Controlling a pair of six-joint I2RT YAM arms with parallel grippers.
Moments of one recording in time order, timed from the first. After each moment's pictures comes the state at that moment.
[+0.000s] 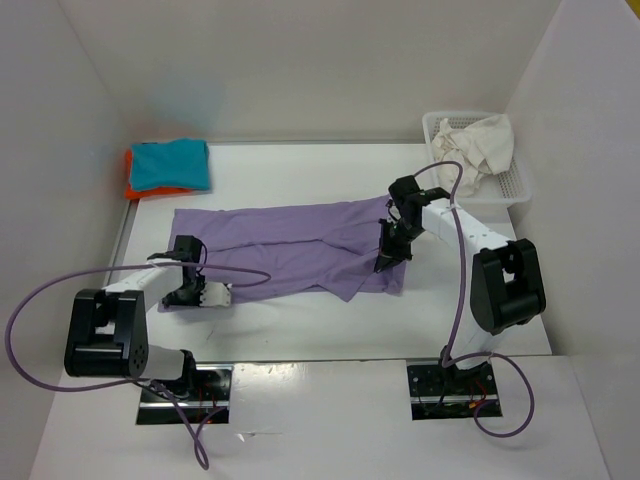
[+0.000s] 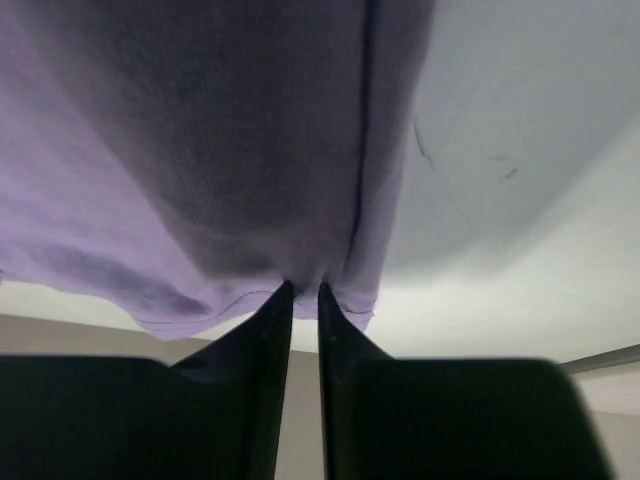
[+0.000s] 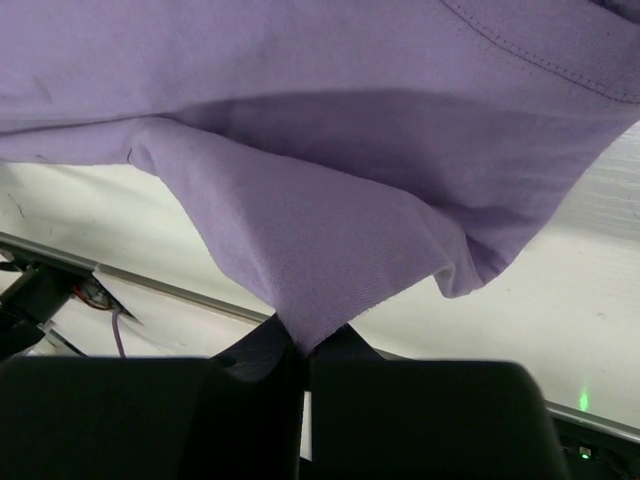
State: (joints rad) left arm 0.01 1.37 0.59 -0.66 -0.24 1.50; right arm 0.30 1.64 1.18 -0.92 -0.33 0.46
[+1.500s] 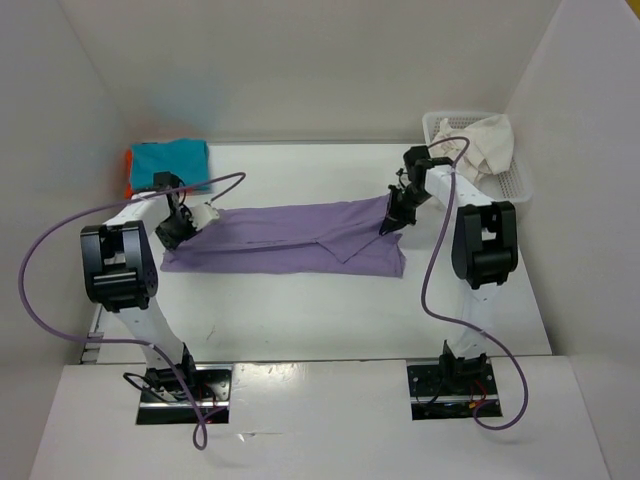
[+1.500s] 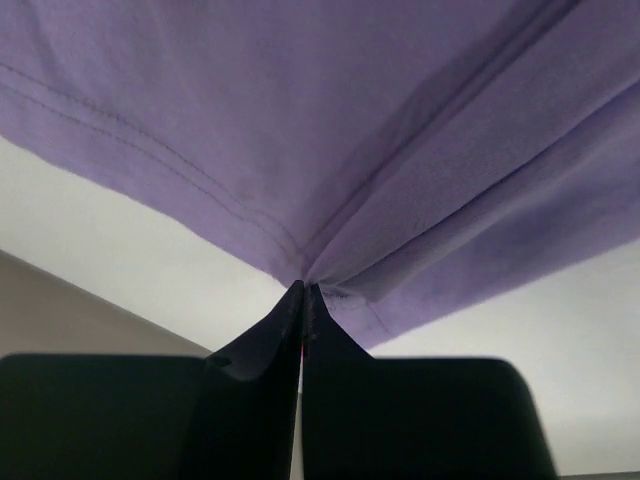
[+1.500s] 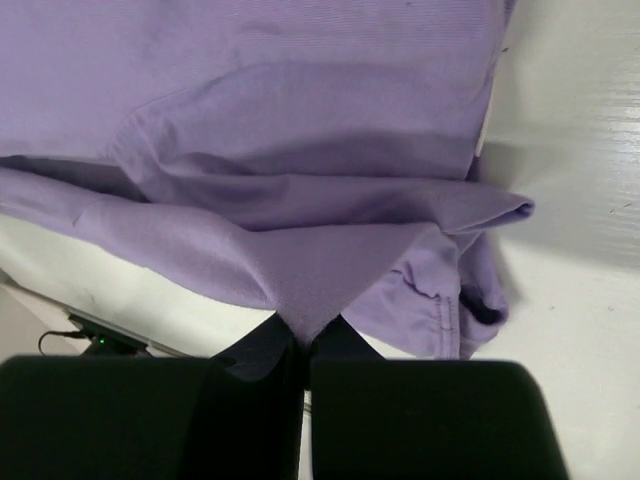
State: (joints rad) left arm 0.18 1.83 1.25 -0.76 -0.05 1.08; right arm 0.13 2.00 1.57 -0.92 -0.38 0.38
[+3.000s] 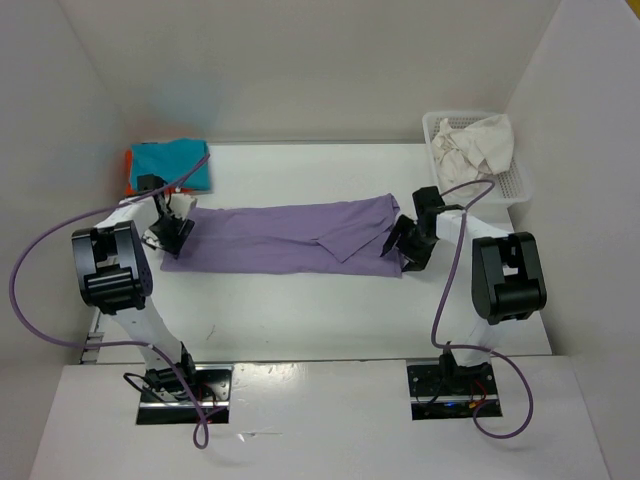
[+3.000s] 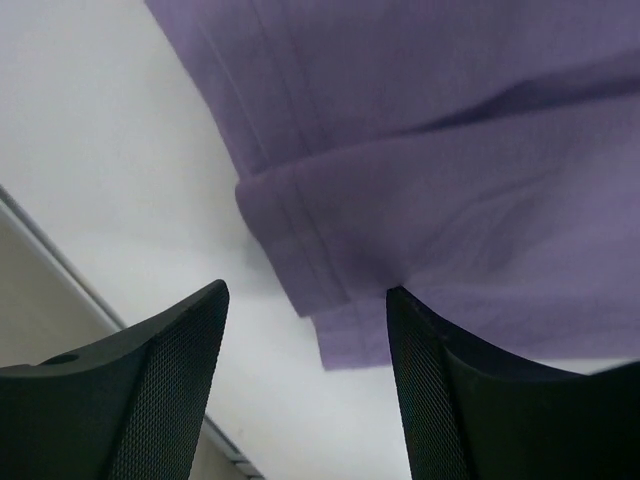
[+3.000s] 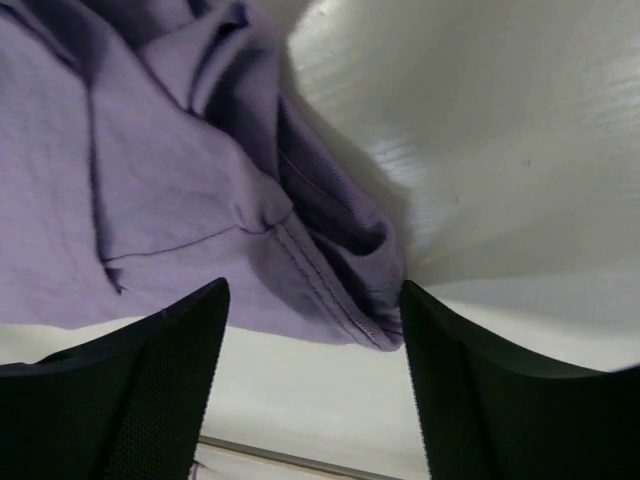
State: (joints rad) left arm 0.26 1.83 1.21 -0.65 -0.05 0.59; right arm 0.13 1.69 1.00 -0.57 -0.20 0.69
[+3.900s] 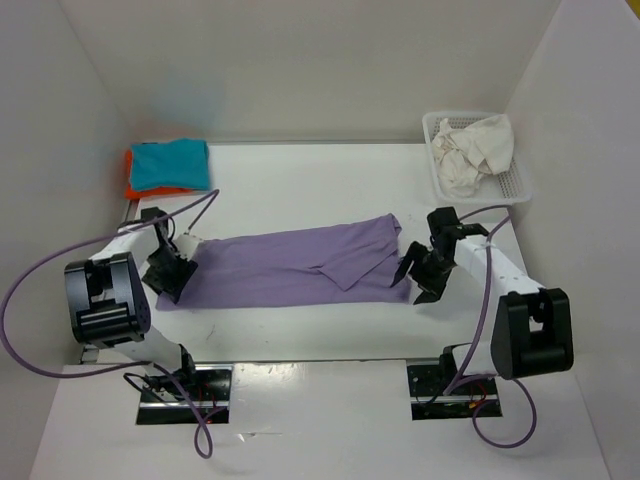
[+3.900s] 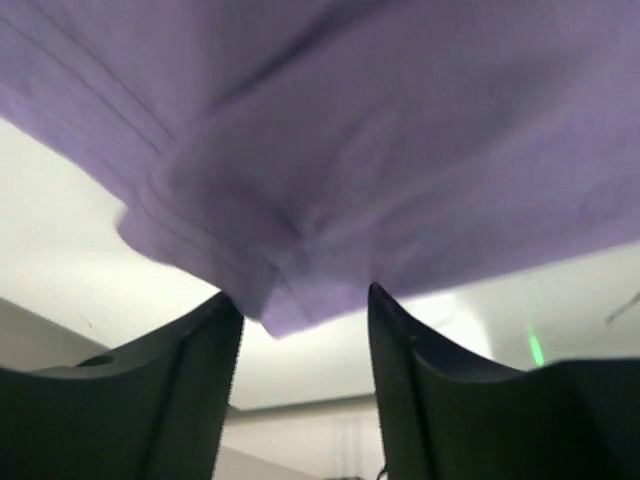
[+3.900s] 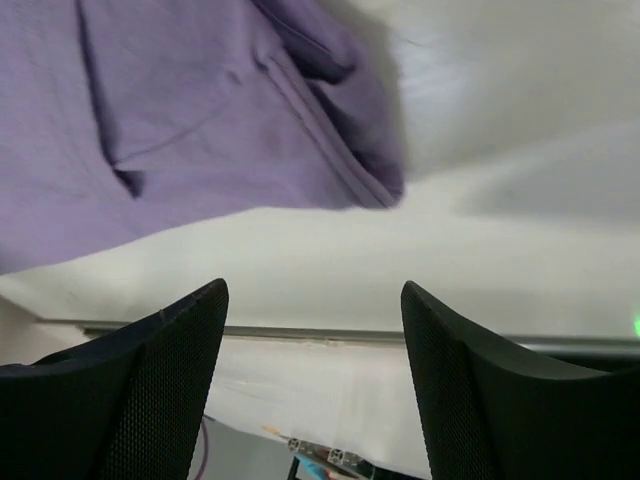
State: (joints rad) left arm 0.26 1.60 0.93 -0.85 -0.03 0.68; right arm 0.11 1.37 0.82 -0.86 -0.28 0.70
